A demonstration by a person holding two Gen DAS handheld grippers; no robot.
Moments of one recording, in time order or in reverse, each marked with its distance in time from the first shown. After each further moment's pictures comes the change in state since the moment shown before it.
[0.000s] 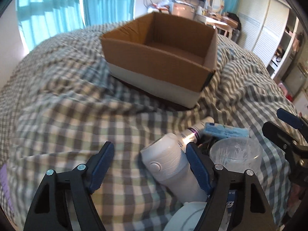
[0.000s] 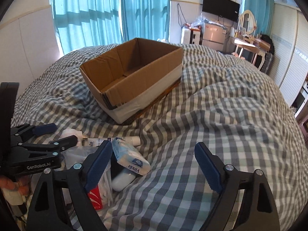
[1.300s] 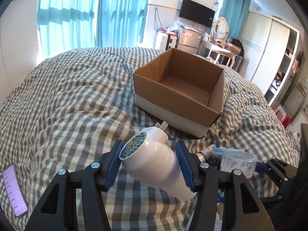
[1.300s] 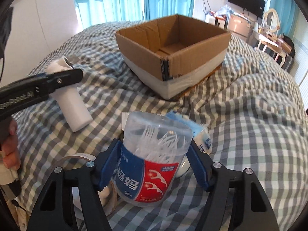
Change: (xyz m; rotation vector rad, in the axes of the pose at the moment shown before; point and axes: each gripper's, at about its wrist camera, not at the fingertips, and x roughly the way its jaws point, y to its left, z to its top) left arm -0.062 0.046 0.010 -0.079 -0.207 0.012; right arm 0.020 0.075 -0.013 -0.126 0.120 0.075
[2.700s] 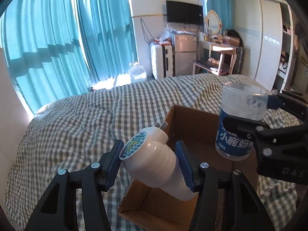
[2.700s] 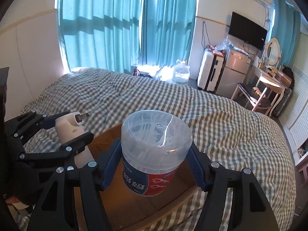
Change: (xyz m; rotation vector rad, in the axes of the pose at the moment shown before) left arm 0.124 -0.058 0.177 0.246 -0.067 0.081; right arm 0.071 -0.105 0.265 -0.054 -0.170 -0.032
